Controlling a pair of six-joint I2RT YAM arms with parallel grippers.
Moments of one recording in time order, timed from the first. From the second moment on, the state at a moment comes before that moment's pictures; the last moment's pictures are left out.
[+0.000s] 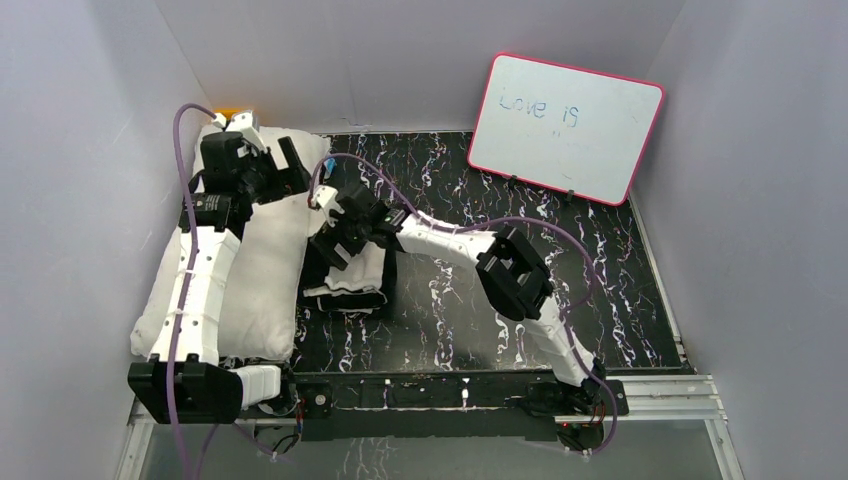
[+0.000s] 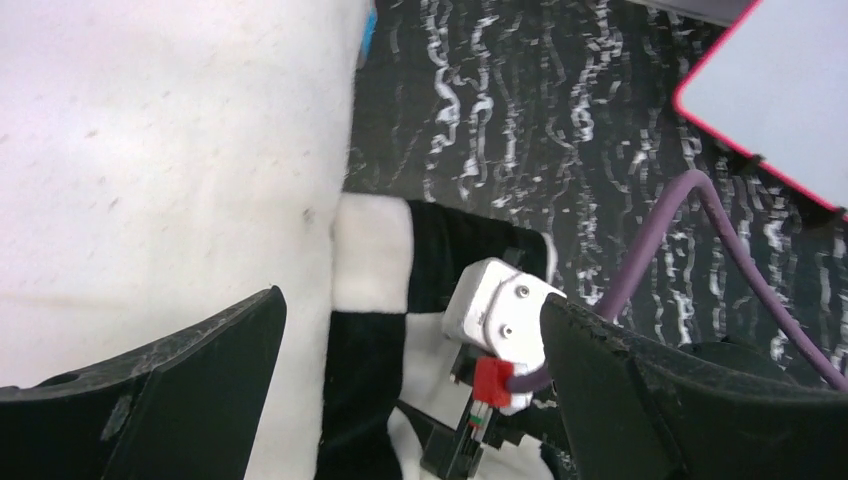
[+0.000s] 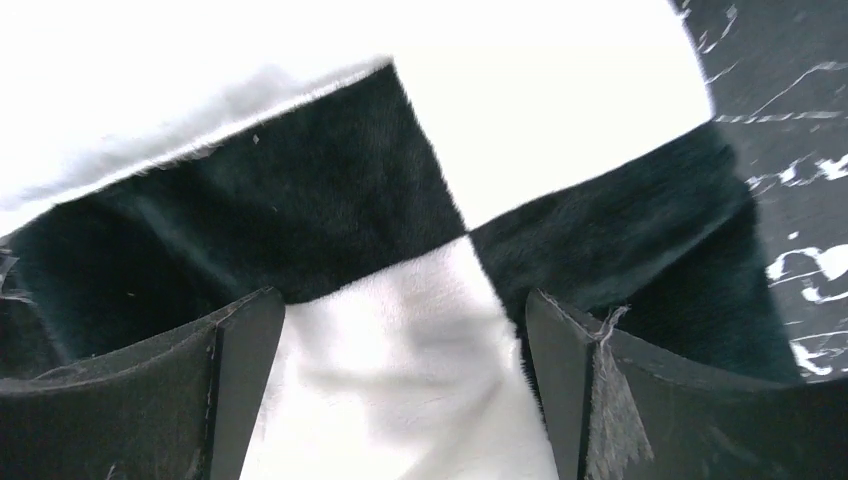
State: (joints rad) left arm -0.03 1.21 1.34 -0.69 0.07 -0.26; right arm 1.01 2.28 1.90 -0.32 -0.19 -0.06
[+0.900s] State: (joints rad) left arm -0.07 1.41 0.82 -0.31 0.43 -0.48; right arm 1.11 1.86 1.11 0.14 -0.56 0.34
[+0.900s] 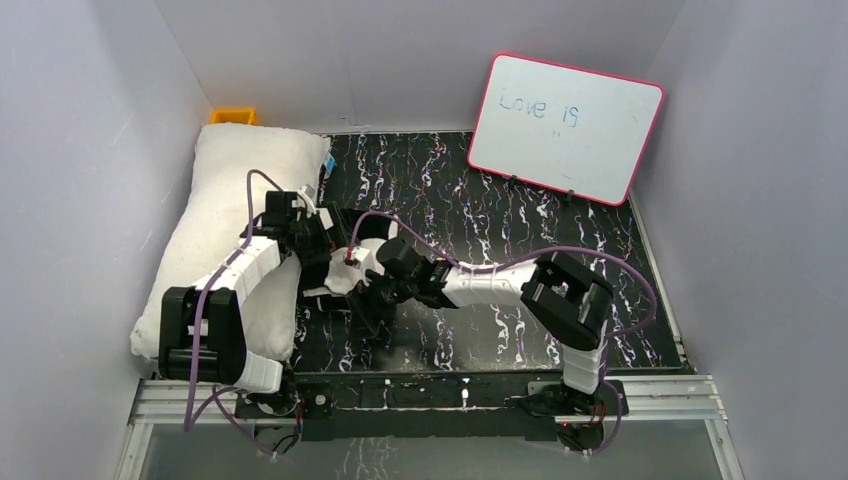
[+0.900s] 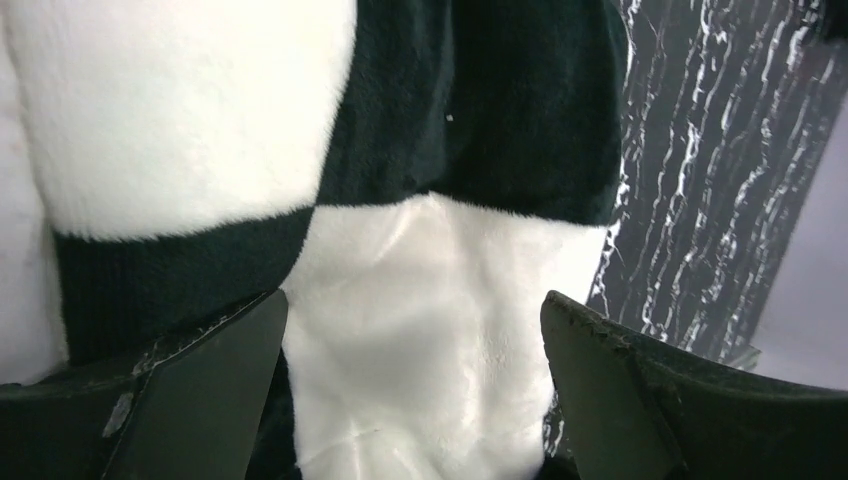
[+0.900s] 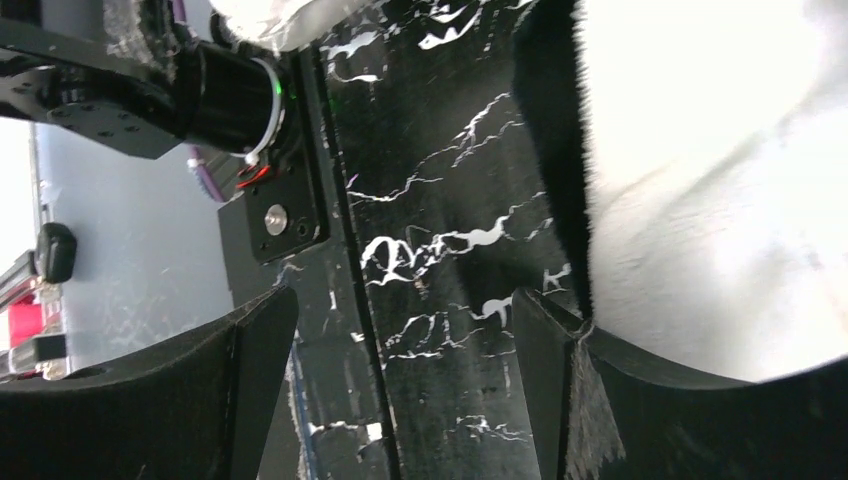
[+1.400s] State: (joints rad) left arm -0.07 1.34 1.11 -0.39 0.31 -0.31; right arm 0.88 1.44 1.13 0.04 -0.62 0.34
